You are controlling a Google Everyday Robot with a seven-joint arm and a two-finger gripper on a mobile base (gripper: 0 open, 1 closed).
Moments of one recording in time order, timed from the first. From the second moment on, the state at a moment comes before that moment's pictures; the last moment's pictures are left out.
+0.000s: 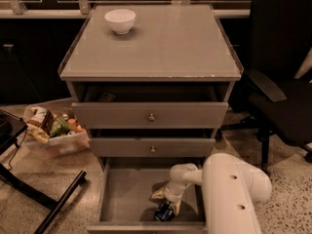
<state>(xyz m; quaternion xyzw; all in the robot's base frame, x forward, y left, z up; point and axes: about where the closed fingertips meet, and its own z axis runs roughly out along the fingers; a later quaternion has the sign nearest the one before) 0.534 -0.071 0.126 -0.94 0.29 0.13 0.13</state>
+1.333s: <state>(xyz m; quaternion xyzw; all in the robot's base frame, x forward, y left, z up) 0.538 -0.083 0.143 -0.93 0.30 0.13 0.16</state>
